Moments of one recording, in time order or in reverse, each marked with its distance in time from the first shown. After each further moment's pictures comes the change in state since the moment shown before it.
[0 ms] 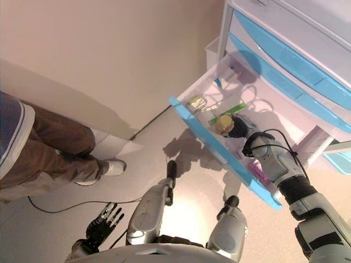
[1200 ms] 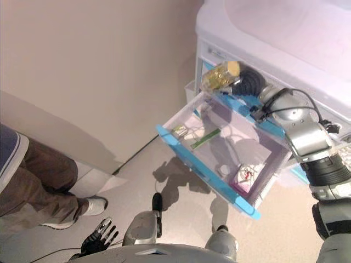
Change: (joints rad) left arm 0.063 -0.015 0.078 0.070 0.111 0.003 0.057; right arm -0.246 -0.146 -0.147 -0.194 0.625 0.109 0.148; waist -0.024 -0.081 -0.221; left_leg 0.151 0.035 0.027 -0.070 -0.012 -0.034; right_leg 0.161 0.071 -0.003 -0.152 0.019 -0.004
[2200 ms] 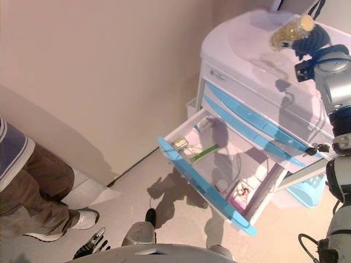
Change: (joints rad) left arm 0.006 0.035 0.013 0.060 0.008 0.040 0.054; right arm -0.435 -0.154 0.246 0.645 0.017 0.261 -0.213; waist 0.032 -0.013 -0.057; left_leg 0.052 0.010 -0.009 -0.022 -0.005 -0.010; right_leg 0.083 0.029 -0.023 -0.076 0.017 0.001
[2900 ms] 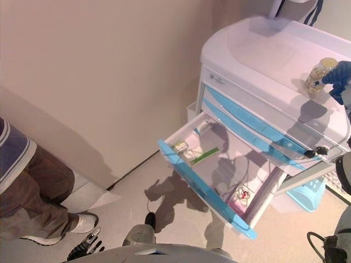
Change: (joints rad) left arm -0.017 0.040 0.000 0.008 0.000 0.008 0.014; right arm -0.089 -0.040 0.162 0.358 -0.386 -0.055 0.325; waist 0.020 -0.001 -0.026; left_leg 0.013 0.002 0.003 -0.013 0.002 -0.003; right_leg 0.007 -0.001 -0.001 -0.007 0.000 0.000
